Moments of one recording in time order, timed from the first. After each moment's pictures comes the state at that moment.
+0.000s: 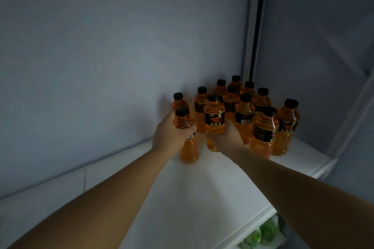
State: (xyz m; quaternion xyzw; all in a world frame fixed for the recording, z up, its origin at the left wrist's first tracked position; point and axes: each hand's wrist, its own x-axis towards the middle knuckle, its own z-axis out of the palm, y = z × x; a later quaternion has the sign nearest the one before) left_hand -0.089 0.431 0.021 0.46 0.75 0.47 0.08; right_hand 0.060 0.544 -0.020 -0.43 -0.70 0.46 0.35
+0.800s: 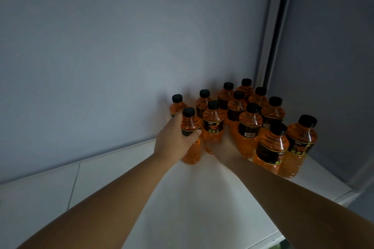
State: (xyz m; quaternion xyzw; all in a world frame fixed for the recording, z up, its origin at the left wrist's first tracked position) left_hand -0.070 0.465 0.014 0.48 0.79 0.39 -0.01; right_hand 0.046 0.585 -0.042 -0.38 -0.74 0.45 0.33
